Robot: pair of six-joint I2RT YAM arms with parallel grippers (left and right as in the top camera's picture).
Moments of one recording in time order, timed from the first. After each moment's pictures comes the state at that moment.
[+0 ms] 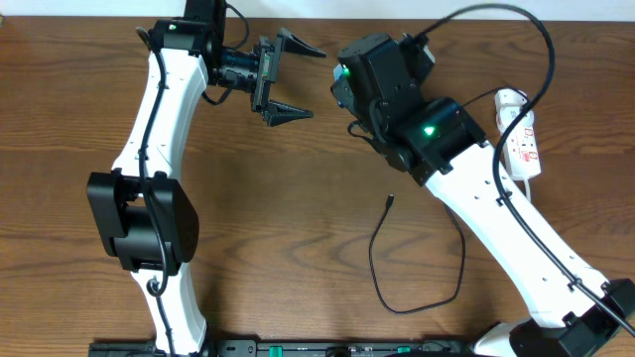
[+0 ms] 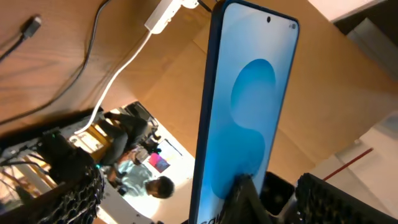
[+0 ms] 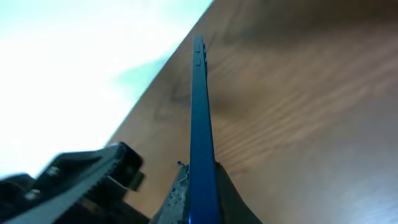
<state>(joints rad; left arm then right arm) -0.10 2.08 1.97 -1.18 1.30 -1.00 0.64 1.66 1.73 -0.81 0.31 1.34</state>
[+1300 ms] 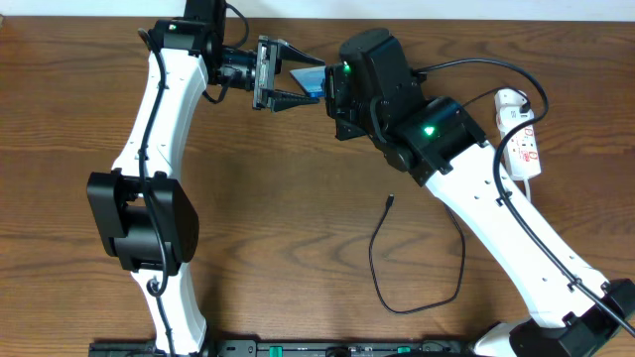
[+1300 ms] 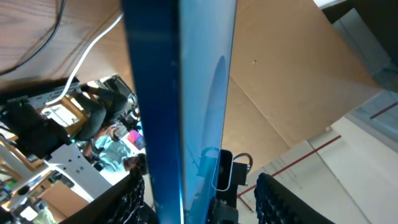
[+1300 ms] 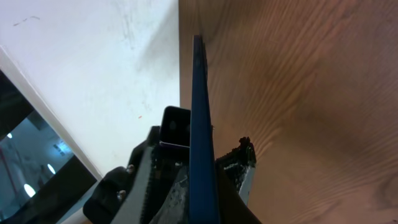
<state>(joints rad) -0.10 2.08 1.97 -1.18 1.41 -1.10 0.64 1.66 1.73 -0.74 0.07 1.95</state>
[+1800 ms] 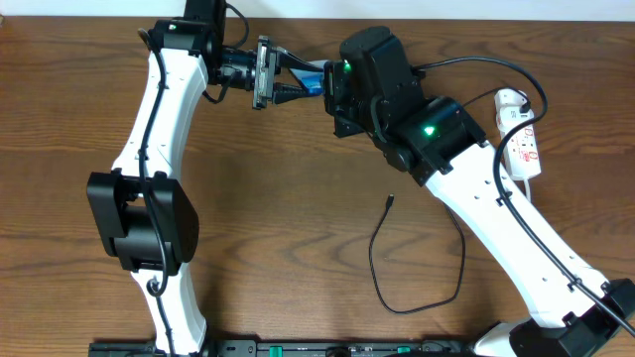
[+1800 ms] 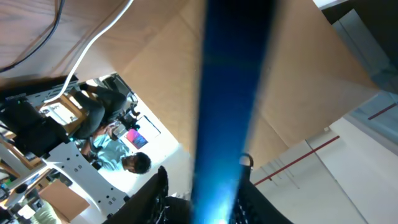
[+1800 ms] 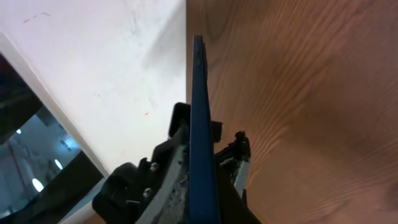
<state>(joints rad) -0.10 2.08 1.97 -1.18 1.41 -1.11 0.64 1.66 1.73 -0.71 0.07 1.95</state>
